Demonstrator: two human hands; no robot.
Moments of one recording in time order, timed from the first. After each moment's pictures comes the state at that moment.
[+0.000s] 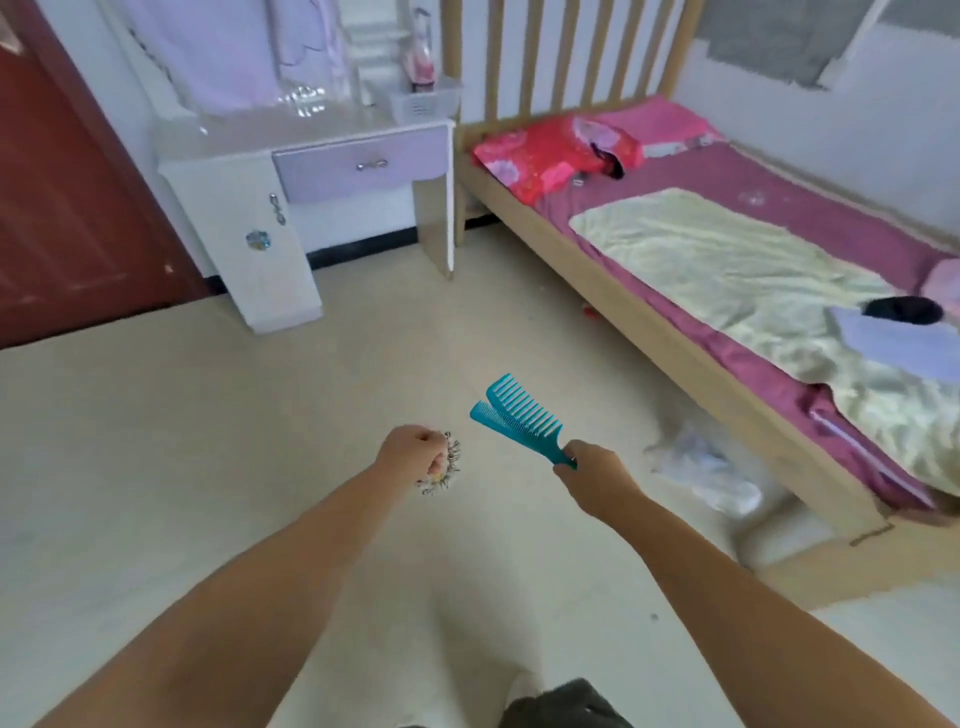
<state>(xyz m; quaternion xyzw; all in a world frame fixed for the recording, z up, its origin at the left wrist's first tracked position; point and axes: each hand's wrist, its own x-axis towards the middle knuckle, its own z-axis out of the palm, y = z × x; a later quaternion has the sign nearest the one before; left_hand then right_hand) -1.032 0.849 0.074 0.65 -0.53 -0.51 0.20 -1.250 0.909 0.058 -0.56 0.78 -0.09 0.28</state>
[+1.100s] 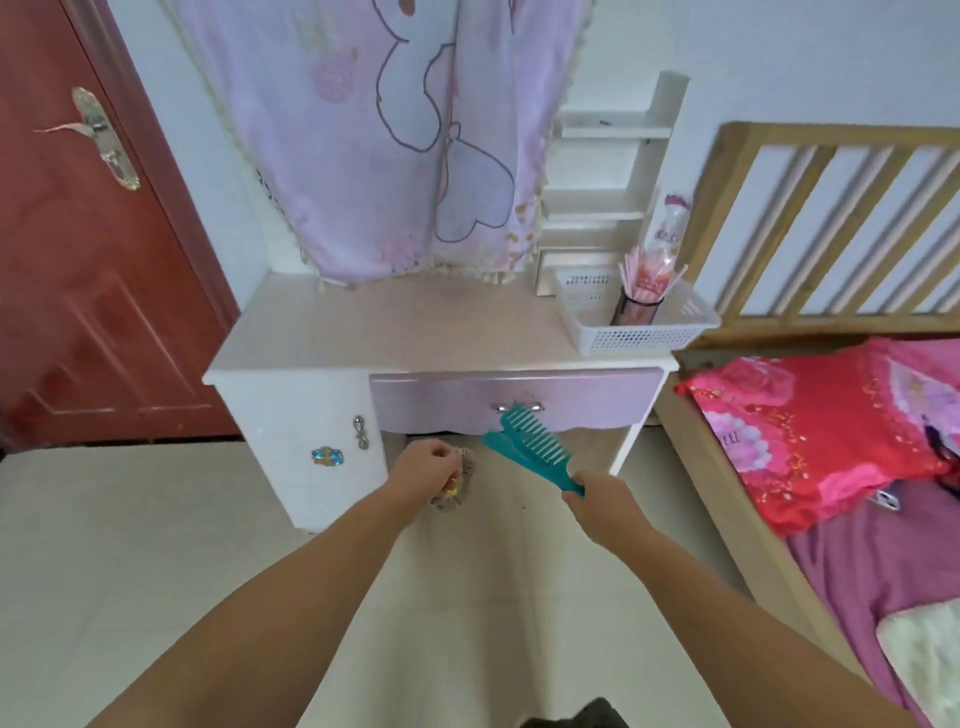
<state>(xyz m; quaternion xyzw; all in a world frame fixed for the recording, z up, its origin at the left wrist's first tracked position) -0.917 -0.054 0.087 0.71 -0.43 -0.44 0.35 -1.137 -0.091 0.062 -0.73 0.64 -0.06 0.24</state>
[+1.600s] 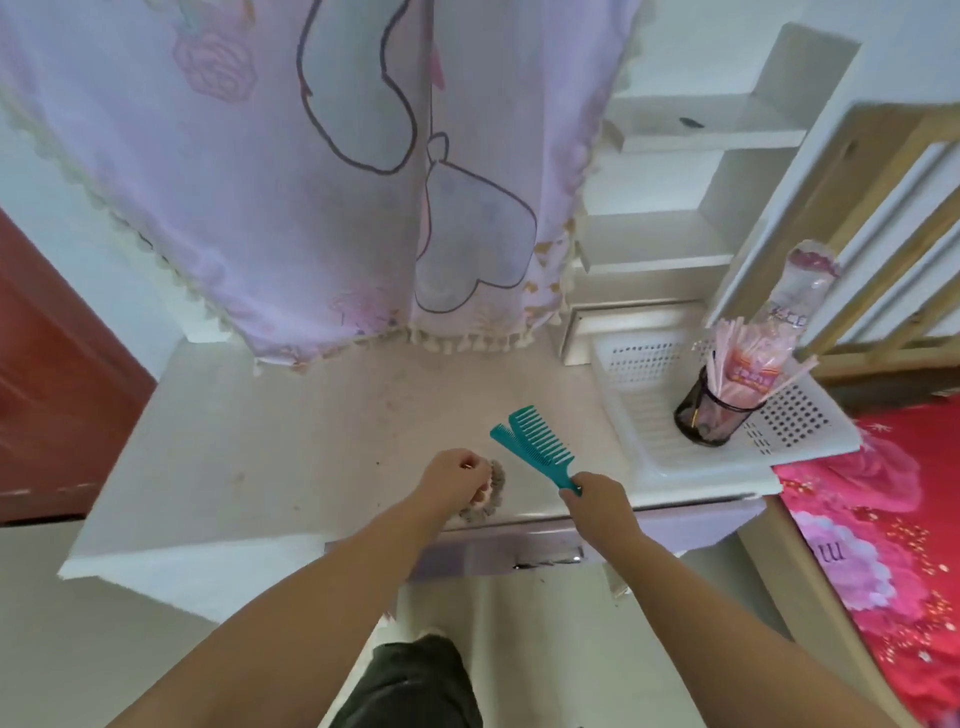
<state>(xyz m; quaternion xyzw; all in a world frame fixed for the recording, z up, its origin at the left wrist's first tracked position) -0.847 -0.393 0.047 0.70 -0.41 -0.50 0.30 -1.037 -0.417 0.019 -0.67 0.68 -0.08 0.30</state>
